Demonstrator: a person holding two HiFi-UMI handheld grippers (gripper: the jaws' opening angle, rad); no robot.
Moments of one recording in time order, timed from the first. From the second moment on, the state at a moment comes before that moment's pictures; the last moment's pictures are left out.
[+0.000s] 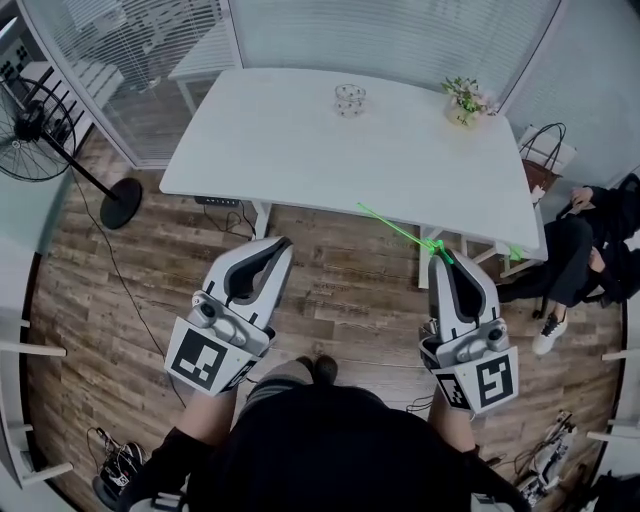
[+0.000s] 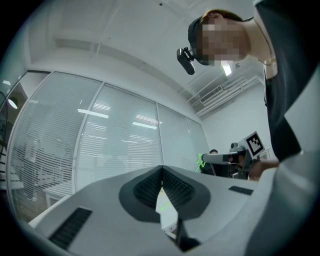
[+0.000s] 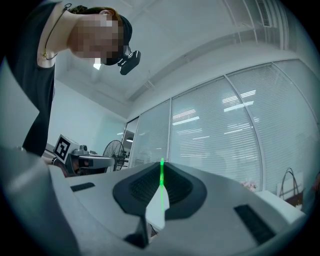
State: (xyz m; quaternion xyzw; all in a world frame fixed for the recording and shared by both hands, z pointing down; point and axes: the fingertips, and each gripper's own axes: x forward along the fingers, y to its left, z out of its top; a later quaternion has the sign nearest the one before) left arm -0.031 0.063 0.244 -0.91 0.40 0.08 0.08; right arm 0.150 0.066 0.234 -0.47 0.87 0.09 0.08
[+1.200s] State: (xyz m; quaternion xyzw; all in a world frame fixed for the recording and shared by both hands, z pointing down) left arm -0.053 -0.103 0.259 -0.91 0.41 0.08 0.09; right arm 0.131 -0.099 0.249 -0.48 0.87 0.09 0.08
